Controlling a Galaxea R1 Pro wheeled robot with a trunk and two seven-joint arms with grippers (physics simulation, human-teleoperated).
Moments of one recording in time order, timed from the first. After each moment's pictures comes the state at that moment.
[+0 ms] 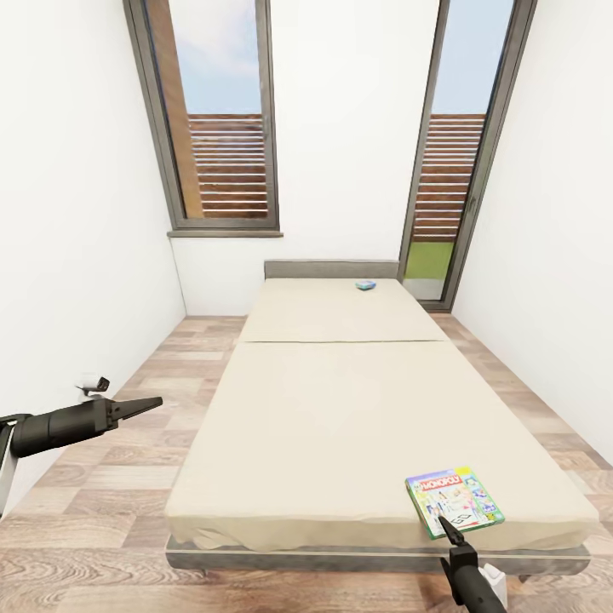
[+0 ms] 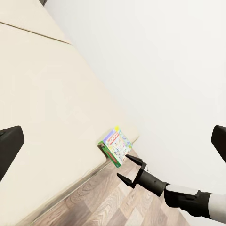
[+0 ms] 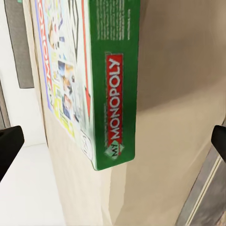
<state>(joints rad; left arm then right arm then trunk) -0.55 0.36 0.41 -1.28 0.01 1.01 -1.57 -0.36 0.01 -1.00 -0.43 -0.50 0.35 0.68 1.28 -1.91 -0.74</state>
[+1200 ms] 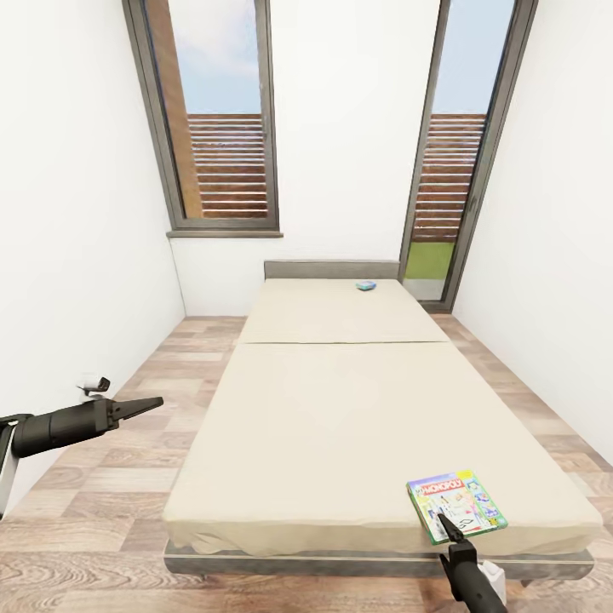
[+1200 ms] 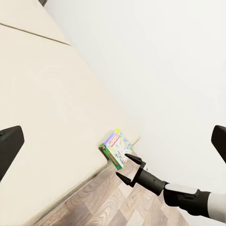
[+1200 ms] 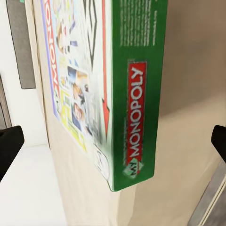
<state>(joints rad) -0.55 0.36 0.41 -1.28 0.01 1.01 -1.57 -0.37 0.01 -1.00 -0.43 -0.50 0.35 0.68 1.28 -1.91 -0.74</state>
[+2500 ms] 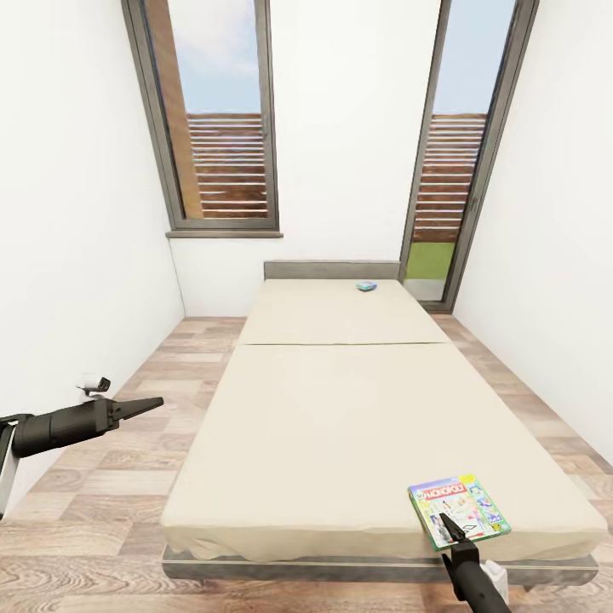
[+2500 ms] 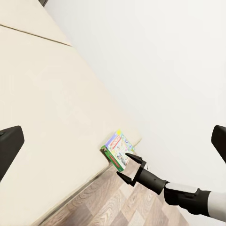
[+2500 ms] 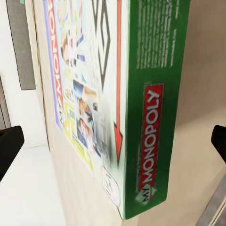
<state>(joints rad) -0.55 0.36 0.41 -1.28 0.01 1.00 -1.57 -0.37 0.00 -1.00 -0.43 -0.50 0.35 0.68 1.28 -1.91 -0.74</state>
